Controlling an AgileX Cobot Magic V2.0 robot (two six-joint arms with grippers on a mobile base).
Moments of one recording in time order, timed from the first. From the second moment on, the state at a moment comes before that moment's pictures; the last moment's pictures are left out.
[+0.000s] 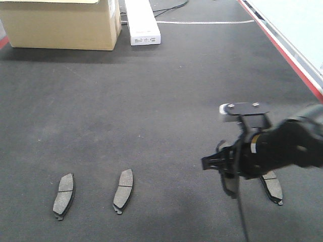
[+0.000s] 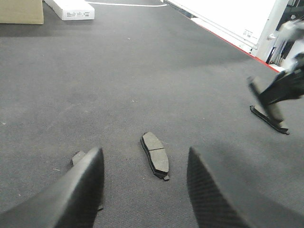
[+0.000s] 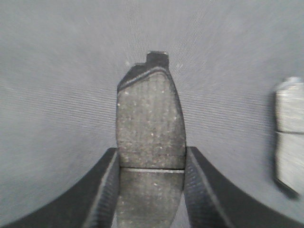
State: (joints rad) left arm -0.49 0.17 -0.47 0.04 0.67 -0.22; right arm 0.43 1.50 -0.97 -0.09 0.67 0.33
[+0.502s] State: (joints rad) left arm -0.49 0.17 -0.47 0.04 0.67 -0.22; right arm 0.43 1.83 -1.13 -0.02 0.73 0.28
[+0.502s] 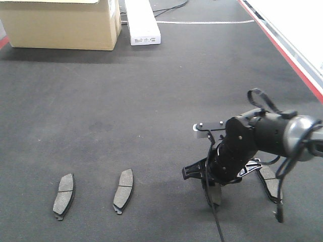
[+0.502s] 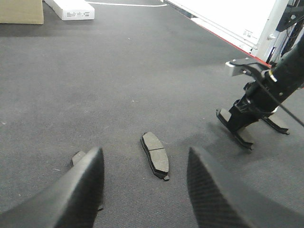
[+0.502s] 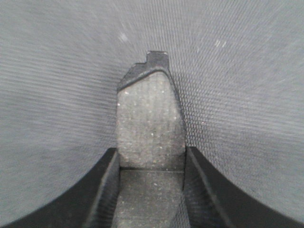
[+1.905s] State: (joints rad) left arm -0.49 0.17 -0.47 0.04 0.67 -0.22; right arm 0.43 0.45 -0.65 -0.17 0.69 0.21
